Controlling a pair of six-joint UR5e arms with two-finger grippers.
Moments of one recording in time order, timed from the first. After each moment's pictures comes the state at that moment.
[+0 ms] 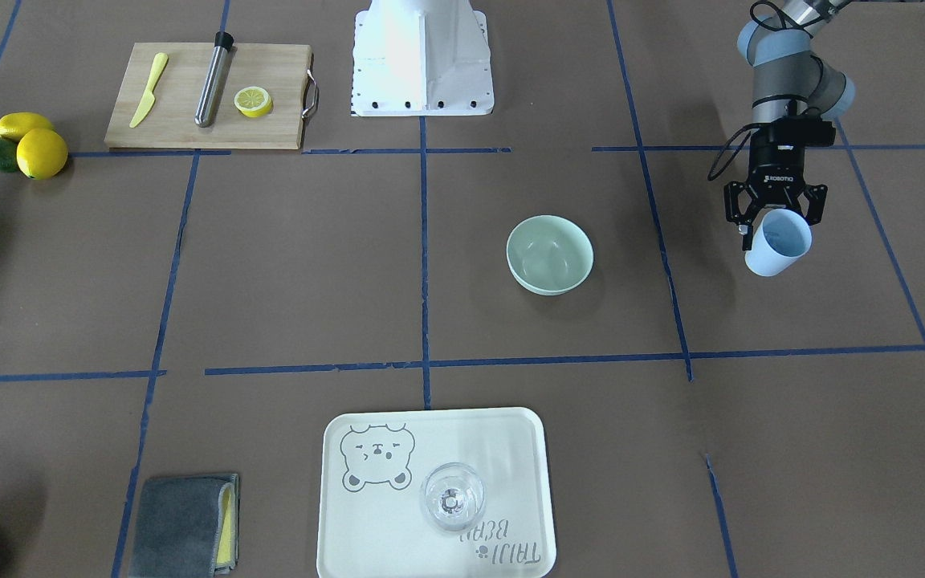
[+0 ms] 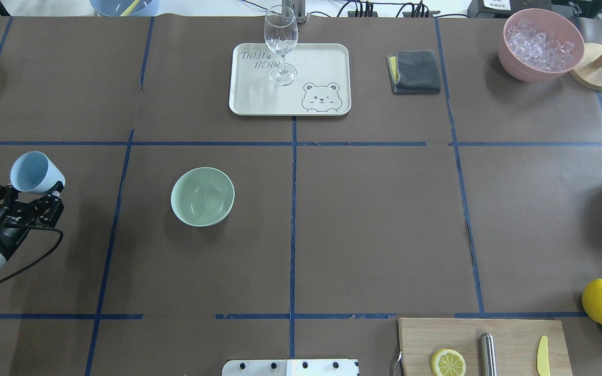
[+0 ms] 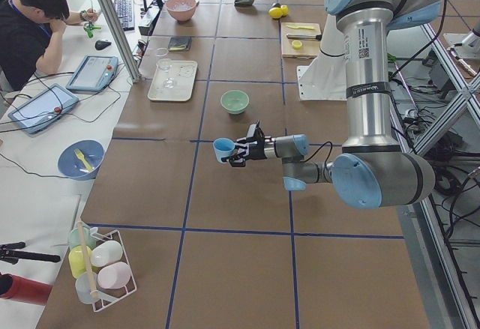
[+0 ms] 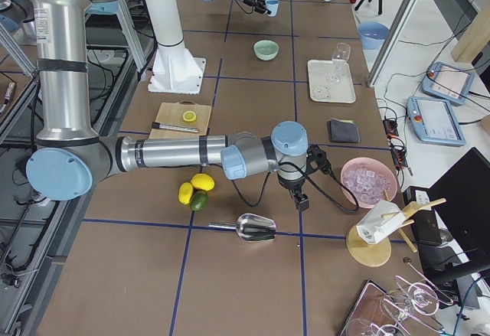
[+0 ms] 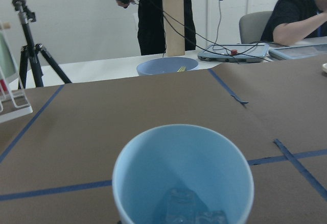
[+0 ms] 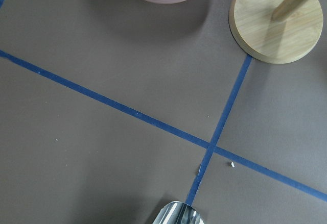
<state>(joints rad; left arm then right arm) -0.32 -1.39 -1.58 -3.05 -0.72 -0.83 1.51 -1.58 1.65 -1.37 2.34 -0.16</state>
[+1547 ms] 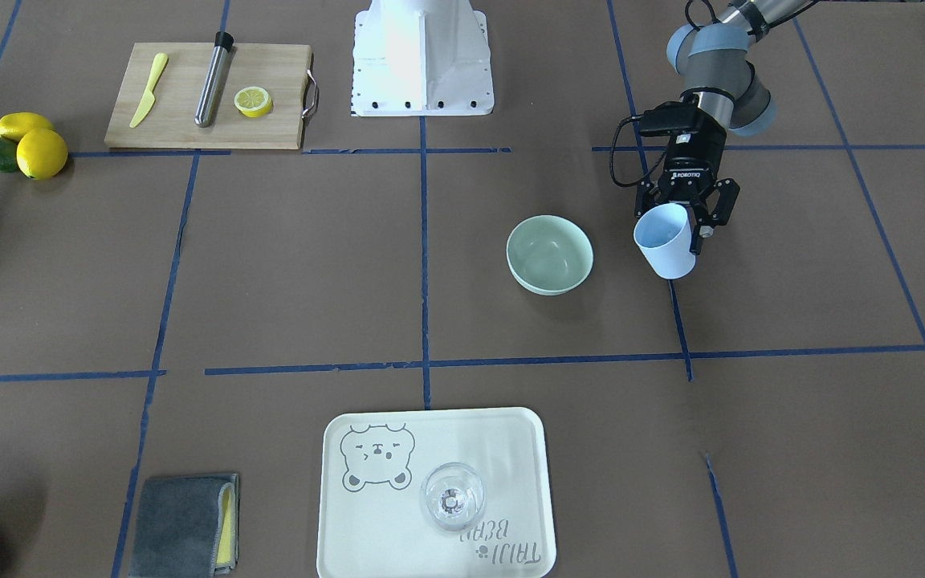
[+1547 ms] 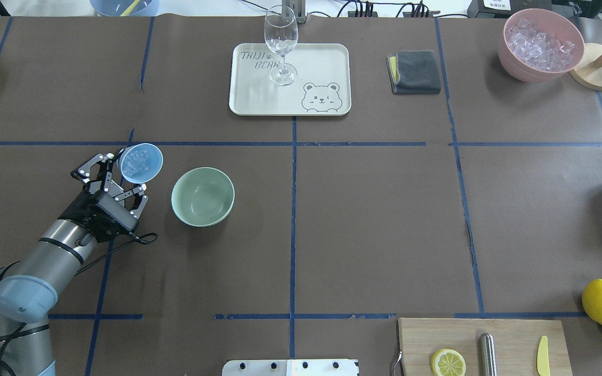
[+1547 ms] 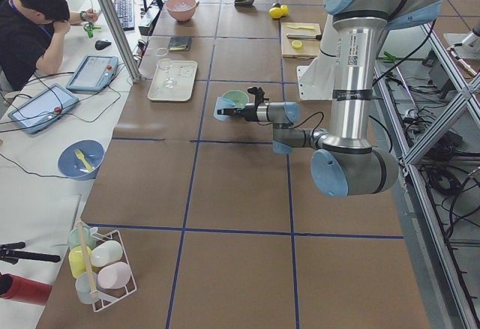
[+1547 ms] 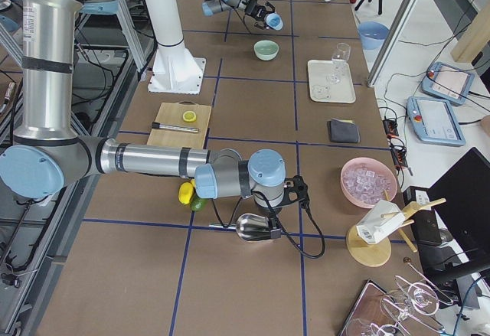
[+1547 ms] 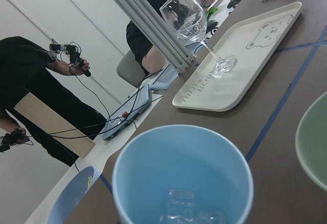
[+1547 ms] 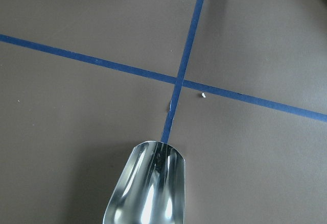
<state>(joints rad) -0.32 -1.67 -1.62 -2.87 -0.75 0.13 1.57 -1.68 1.65 -1.39 2.35 -0.12</state>
